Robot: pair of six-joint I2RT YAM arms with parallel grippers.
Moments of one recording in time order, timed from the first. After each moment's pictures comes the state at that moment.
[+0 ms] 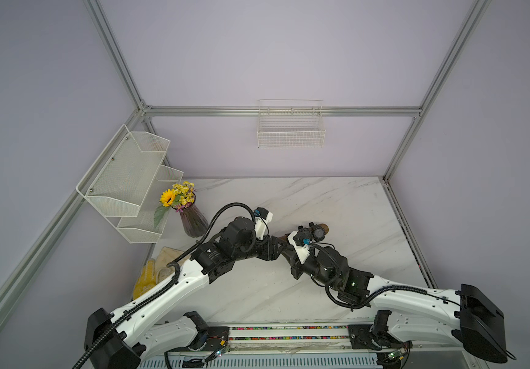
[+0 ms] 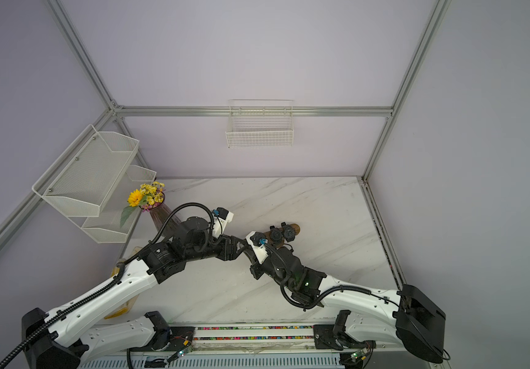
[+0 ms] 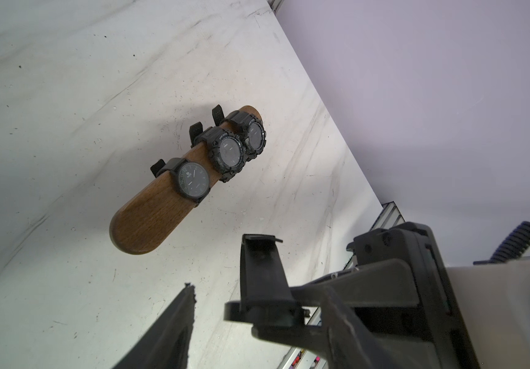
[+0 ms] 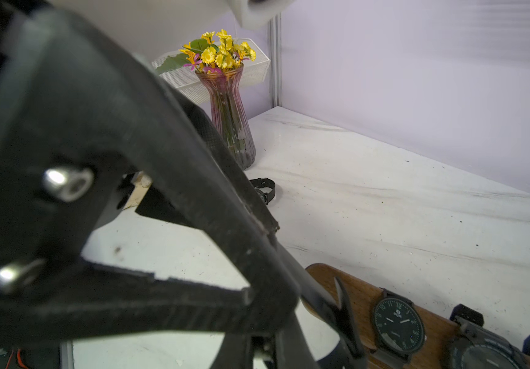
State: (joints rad) left arm -0.73 1.10 0.95 -0.41 0.22 -0.54; right arm 1.02 1.16 0.59 0.37 0.18 0.12
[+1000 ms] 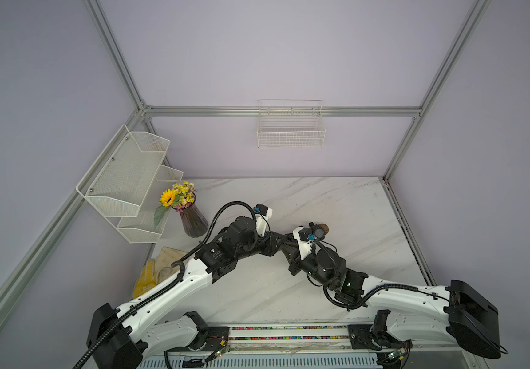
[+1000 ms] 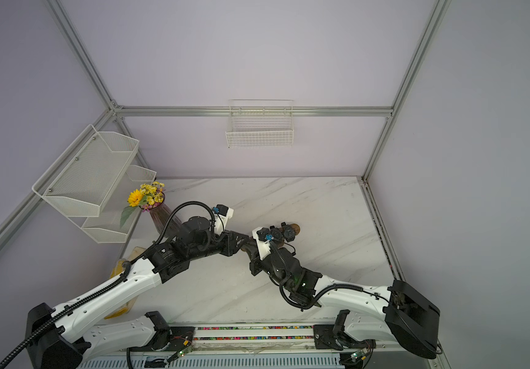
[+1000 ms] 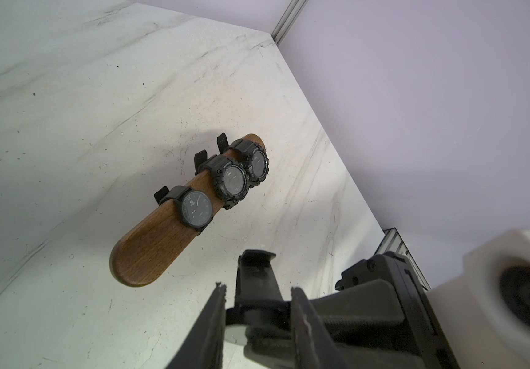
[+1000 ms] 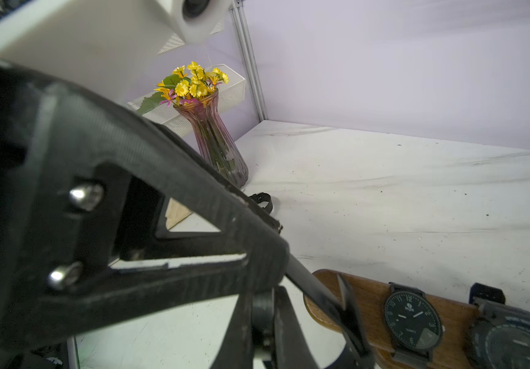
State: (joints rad) left arm -0.74 1.12 0.92 -0.28 0.17 -0.57; right arm 1.02 1.21 0.56 0.51 0.24 0.30
